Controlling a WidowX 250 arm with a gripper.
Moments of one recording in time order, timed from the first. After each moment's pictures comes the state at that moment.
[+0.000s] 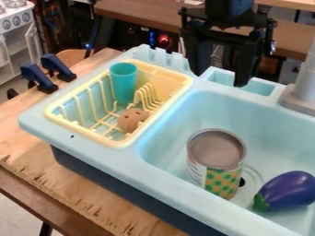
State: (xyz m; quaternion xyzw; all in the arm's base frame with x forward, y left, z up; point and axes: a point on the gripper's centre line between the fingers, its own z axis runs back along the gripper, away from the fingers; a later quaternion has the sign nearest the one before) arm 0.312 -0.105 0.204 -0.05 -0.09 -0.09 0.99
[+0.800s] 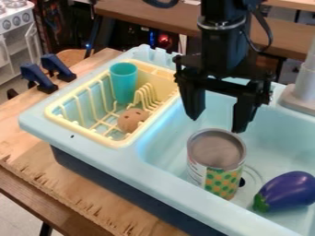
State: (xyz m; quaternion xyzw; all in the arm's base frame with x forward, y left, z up) arm 0.284 -0.118 0.165 -0.05 -0.07 -0.05 0.99
